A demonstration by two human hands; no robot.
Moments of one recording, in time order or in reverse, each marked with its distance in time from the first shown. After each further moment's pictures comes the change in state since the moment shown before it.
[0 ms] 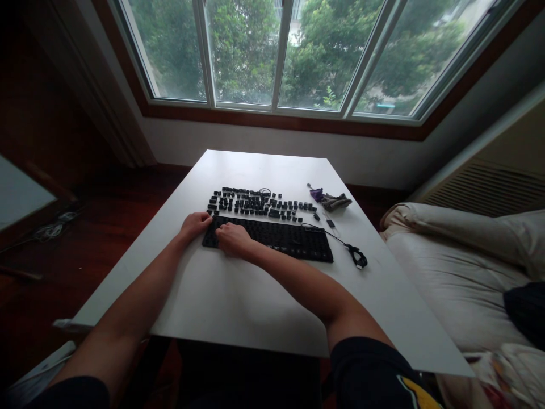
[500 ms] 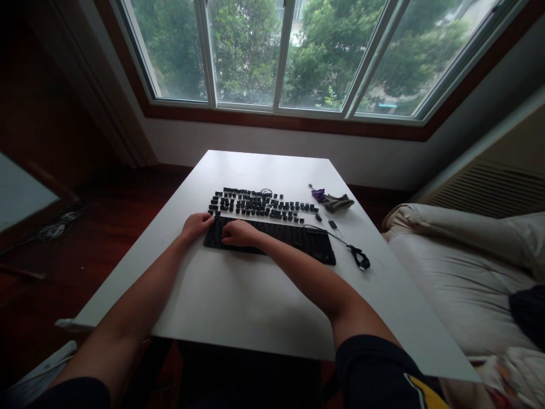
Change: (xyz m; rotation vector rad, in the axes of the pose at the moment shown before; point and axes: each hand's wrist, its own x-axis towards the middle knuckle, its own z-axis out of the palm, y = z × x) left_hand 0.001 0.000 0.000 0.011 -0.004 -0.018; right_hand 0.015 0.045 0.001 0.387 -0.085 -0.066
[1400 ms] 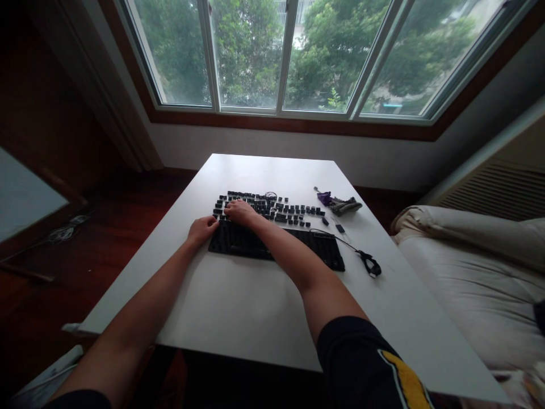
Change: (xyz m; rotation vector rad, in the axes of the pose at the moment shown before) left_hand 0.002 0.003 0.001 -0.050 0.045 -0.036; right_hand 0.086 0.060 -0.013 -0.566 0.077 -0.130
